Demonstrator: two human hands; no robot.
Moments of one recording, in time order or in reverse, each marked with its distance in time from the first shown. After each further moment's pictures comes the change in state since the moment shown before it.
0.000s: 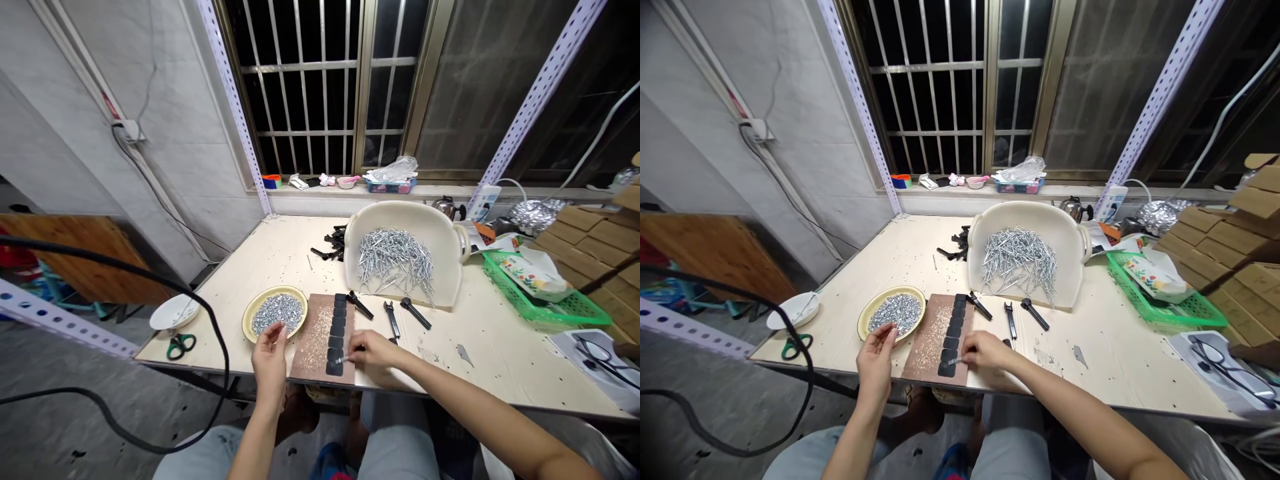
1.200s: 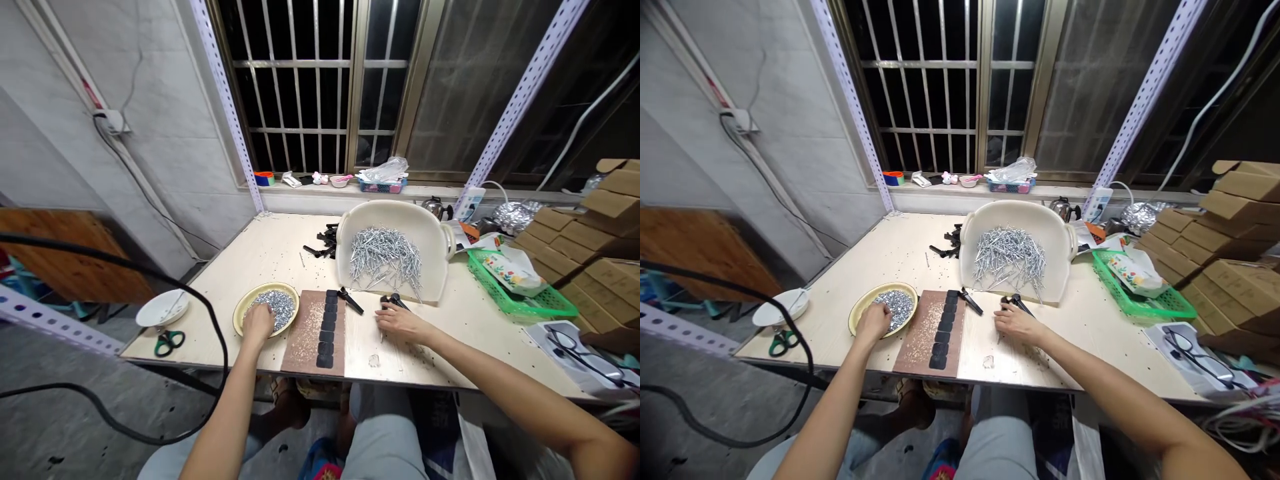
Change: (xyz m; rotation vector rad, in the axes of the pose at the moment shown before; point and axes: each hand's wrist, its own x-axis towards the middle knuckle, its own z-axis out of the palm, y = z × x) left_hand 0.104 -0.020 -0.012 1.444 -0.331 0.266; right_hand -0.062 0.056 -0.069 -0.736 -0.181 -0.328
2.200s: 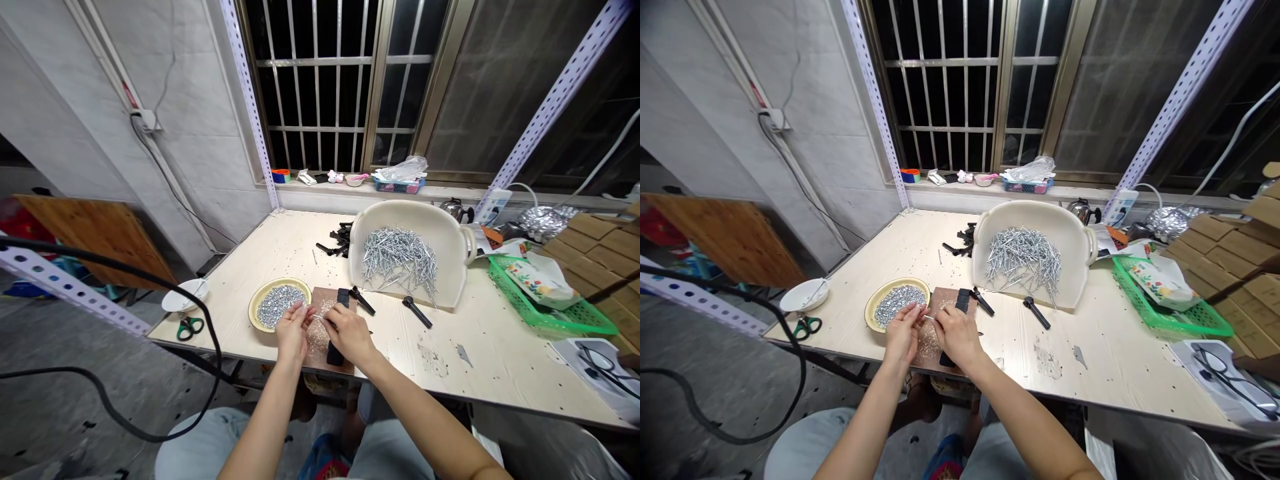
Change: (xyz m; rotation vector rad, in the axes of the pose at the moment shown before) left_hand -0.066 0.072 0.001 -1.787 0.140 -0.358; right_hand 0.138 -0.132 -0.056 0.261 0.416 0.553
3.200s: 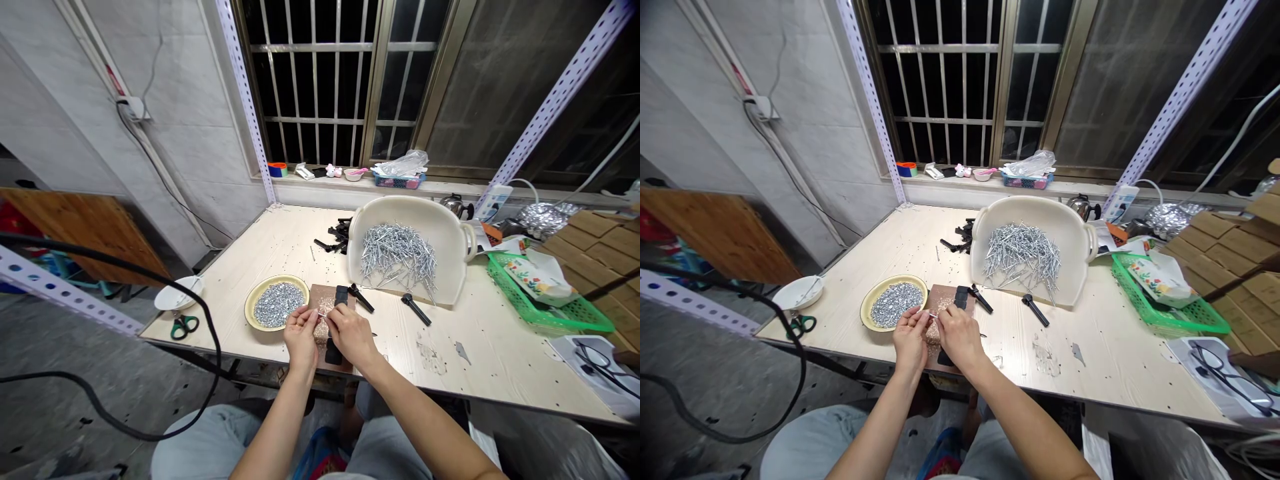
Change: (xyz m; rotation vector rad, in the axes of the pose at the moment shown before) left_hand -0.024 -0.021 0.015 -0.073 0.048 0.101; right_hand -0.004 0.003 0.004 -0.114 -0.018 0.064
